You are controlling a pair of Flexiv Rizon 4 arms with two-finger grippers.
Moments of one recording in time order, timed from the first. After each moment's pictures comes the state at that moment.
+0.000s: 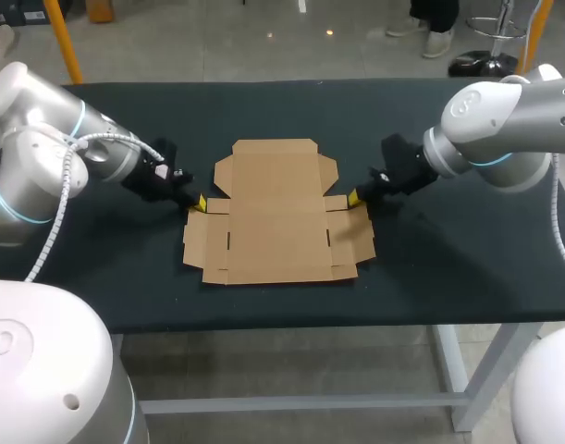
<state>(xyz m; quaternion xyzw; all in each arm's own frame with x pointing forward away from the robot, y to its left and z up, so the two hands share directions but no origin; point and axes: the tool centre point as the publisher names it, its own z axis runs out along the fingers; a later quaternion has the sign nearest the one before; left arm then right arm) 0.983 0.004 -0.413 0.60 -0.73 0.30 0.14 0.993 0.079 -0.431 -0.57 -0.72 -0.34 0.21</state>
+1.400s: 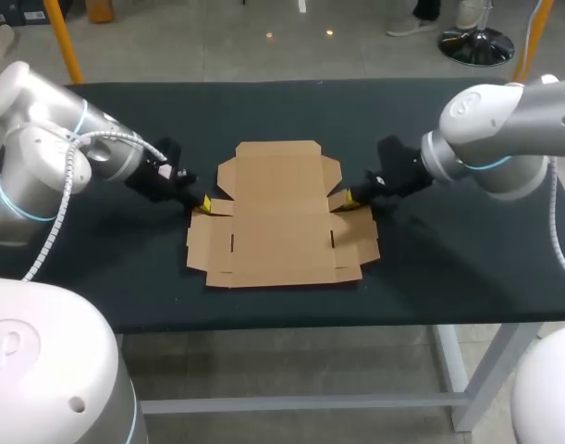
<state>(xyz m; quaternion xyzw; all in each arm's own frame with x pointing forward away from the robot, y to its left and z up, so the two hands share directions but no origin) 0.977 -0.007 -0.409 0.59 -0.73 0.31 0.15 0.986 0.093 -0.423 -0.55 -0.72 -0.37 0.20</state>
